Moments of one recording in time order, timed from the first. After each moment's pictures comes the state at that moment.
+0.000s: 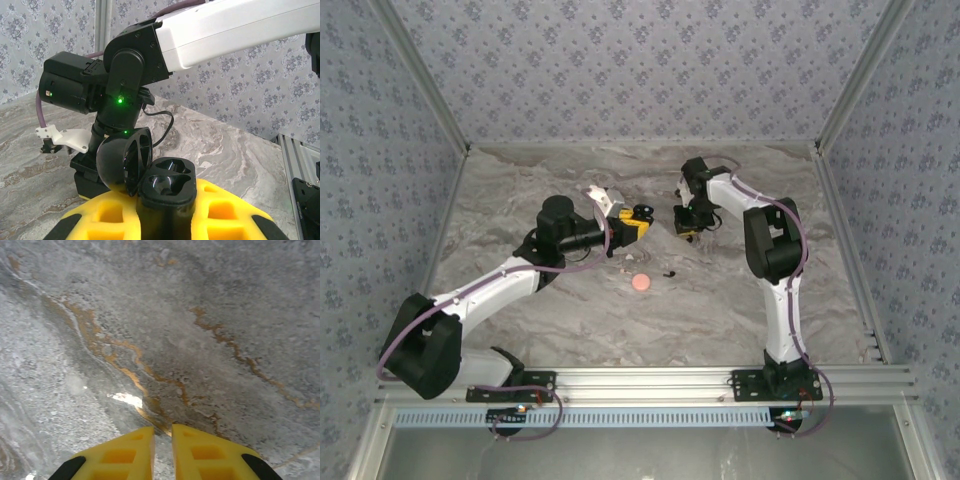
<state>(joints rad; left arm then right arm) -0.59 1.32 0.78 0.40 0.64 -0.14 0.35 2.20 1.70 -0.91 -0.21 0.14</state>
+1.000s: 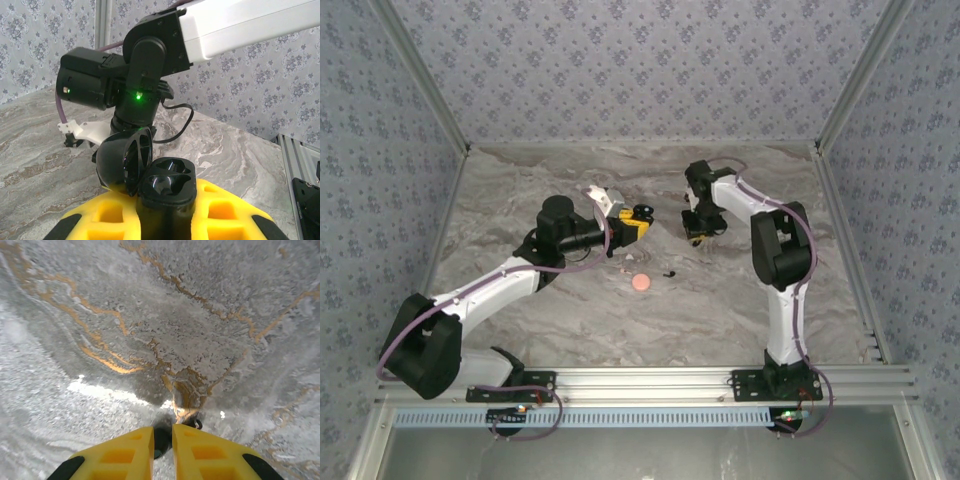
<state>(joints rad) -0.59 1.32 0.78 0.40 0.64 -0.14 0.35 2.10 1.62 -0.97 -0.08 0.18</state>
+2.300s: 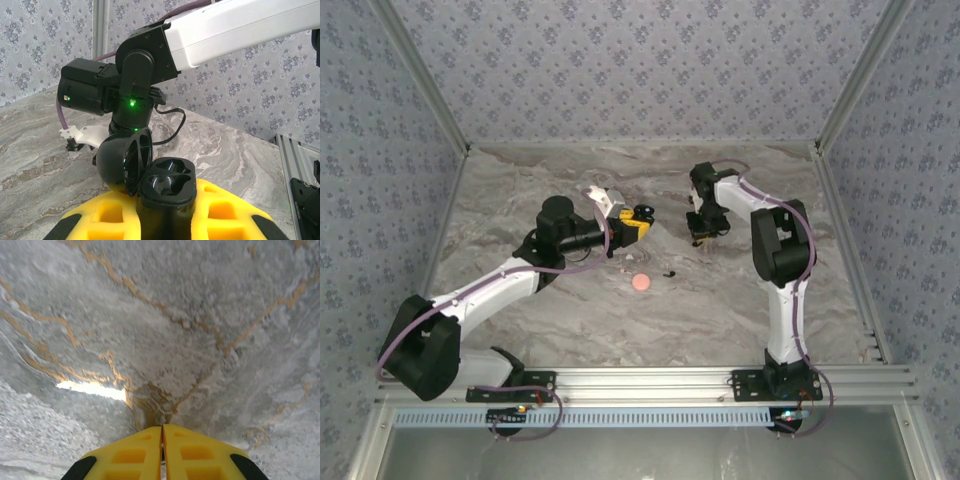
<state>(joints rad) -0.60 1.31 0.78 0.40 0.64 -0.14 0.32 2.13 1.60 -0.96 -0.06 0.13</state>
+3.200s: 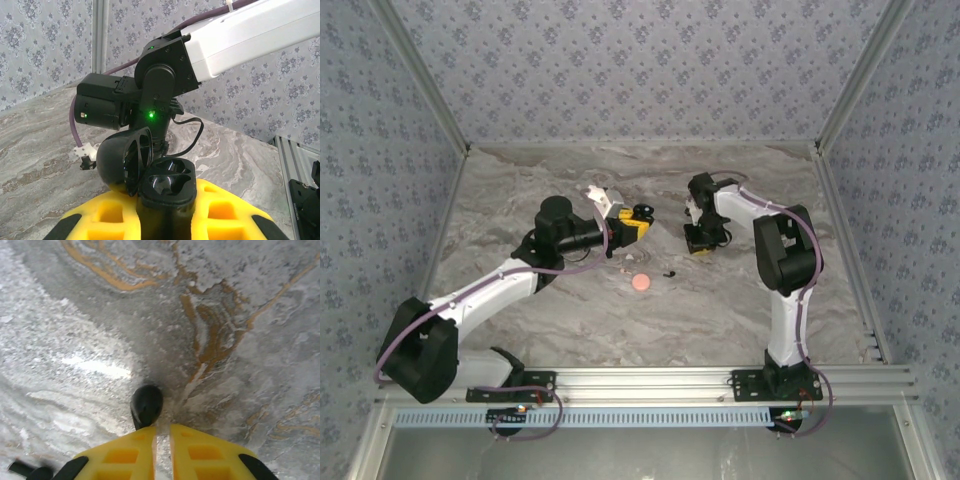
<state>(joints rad) -0.60 1.30 0.78 0.40 0.64 -0.14 0.36 2.04 1.46 -0.94 -0.16 0.13</state>
